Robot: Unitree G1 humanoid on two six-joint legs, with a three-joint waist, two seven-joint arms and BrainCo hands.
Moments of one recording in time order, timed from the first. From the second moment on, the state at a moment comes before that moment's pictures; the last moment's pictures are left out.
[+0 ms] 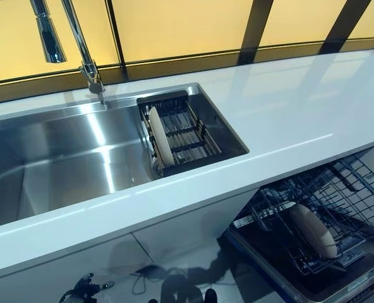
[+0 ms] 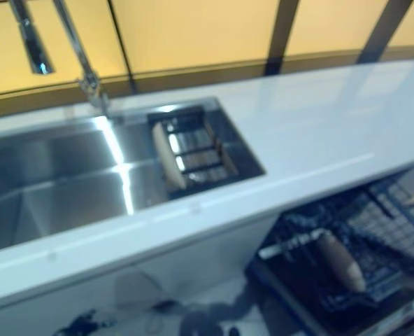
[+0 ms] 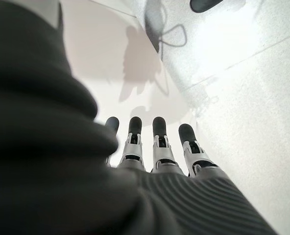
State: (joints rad) left arm 0.00 0.46 -0.13 1.06 -0.04 -0.01 0.07; right arm -0.50 -1.35 0.07 0.69 0.00 0.32 0.56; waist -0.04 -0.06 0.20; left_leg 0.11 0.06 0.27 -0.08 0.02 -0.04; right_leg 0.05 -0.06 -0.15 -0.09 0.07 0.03
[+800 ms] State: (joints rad) left arm 0.02 0.44 -0.18 1.05 -0.10 0.00 0.12; right arm -1.21 -1.38 0.69 0.27 -0.57 -0.08 -0.13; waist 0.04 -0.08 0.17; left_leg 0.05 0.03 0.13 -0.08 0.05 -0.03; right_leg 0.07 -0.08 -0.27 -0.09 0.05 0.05
